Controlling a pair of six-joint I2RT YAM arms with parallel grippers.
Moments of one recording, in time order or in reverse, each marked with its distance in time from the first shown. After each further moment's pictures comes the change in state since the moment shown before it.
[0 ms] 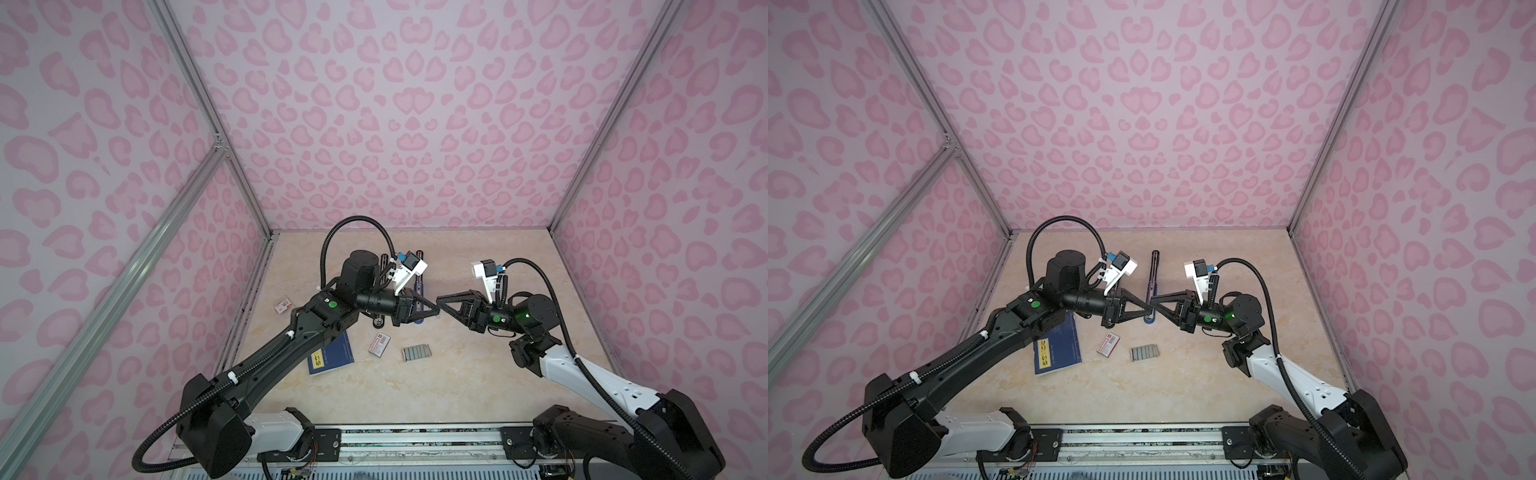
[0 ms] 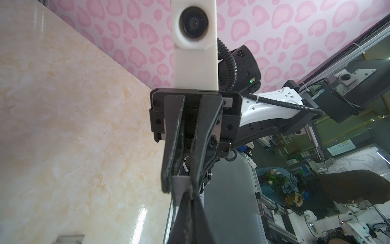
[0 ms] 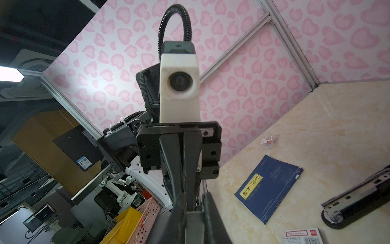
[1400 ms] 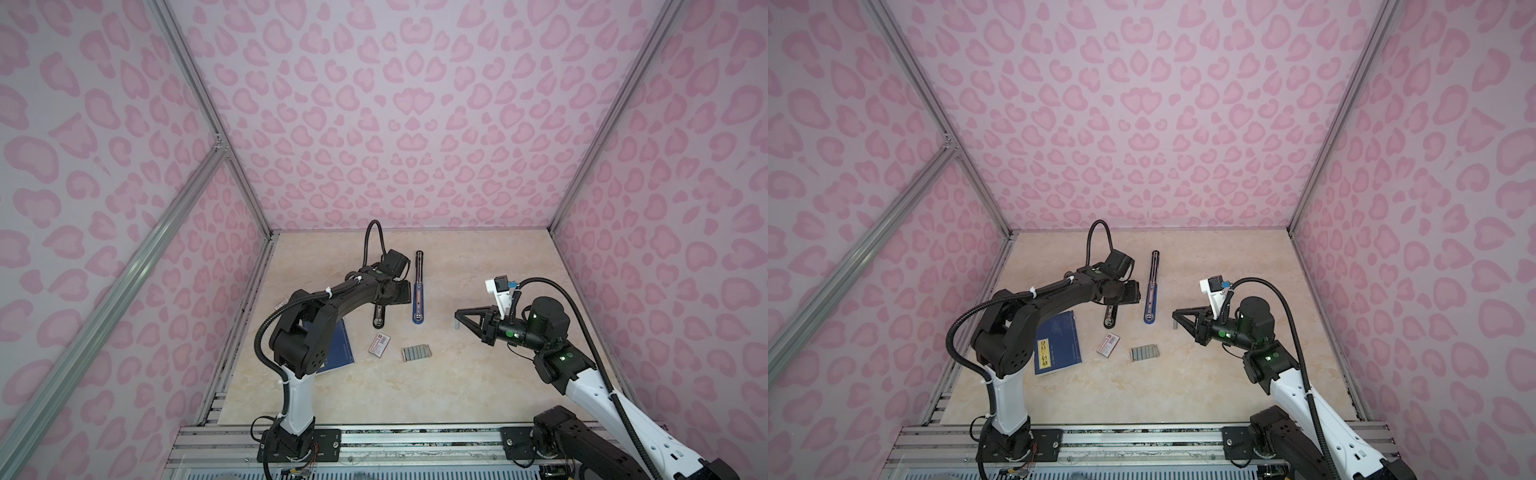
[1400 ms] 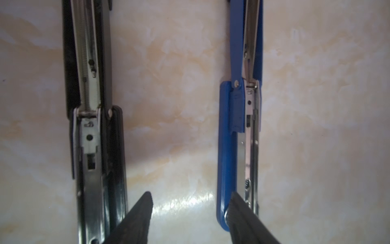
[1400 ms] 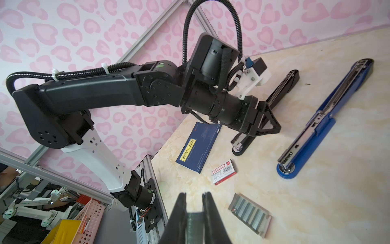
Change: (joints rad) left arm 0.082 0.712 0.339 -0.340 -0.944 -0.188; right arm -0.113 -0.300 -0.025 -0.799 0.151 -0.406
